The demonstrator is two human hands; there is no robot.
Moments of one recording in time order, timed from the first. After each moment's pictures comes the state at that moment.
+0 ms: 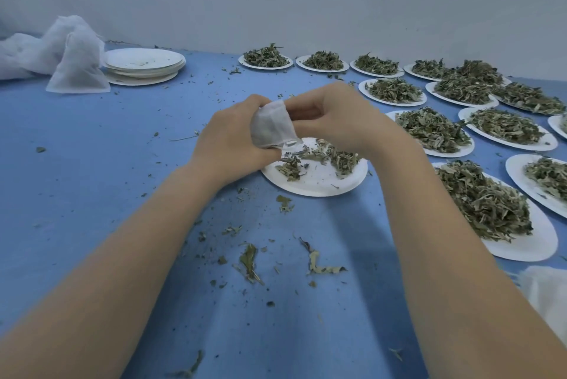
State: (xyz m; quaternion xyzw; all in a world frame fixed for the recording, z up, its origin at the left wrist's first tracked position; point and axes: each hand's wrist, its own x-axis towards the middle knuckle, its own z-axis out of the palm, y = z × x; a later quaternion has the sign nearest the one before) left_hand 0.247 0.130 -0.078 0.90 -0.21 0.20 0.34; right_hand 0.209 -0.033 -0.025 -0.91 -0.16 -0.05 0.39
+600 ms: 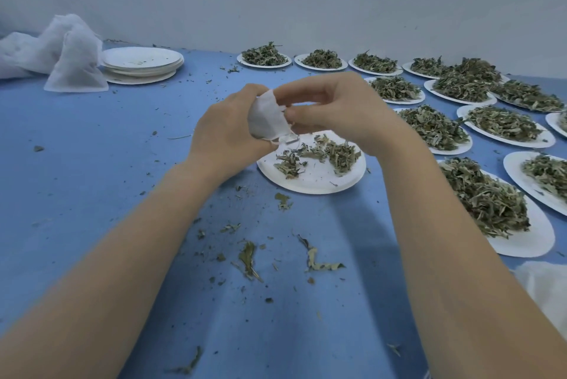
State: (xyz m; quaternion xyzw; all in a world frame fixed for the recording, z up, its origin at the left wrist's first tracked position) left_hand 0.247 0.130 -0.075 0.89 -0.21 0.24 0.34; right_hand 0.212 -0.039 -0.025 -0.82 -0.17 -0.03 0.54
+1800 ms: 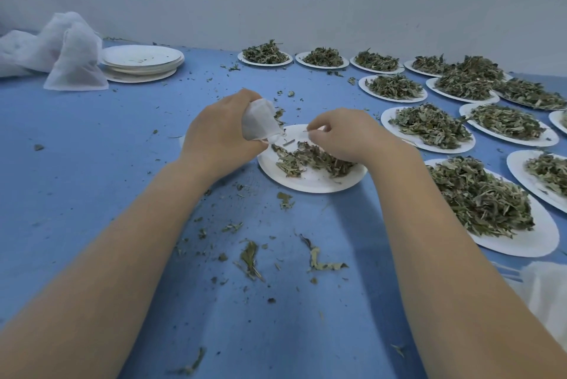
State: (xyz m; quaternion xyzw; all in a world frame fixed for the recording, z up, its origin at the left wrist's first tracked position) left_hand 0.254 0.142 -0.082 0.91 -0.19 0.21 0.30; right_hand 0.230 -0.048 -0.045 -0.99 -0.02 0.01 0.15
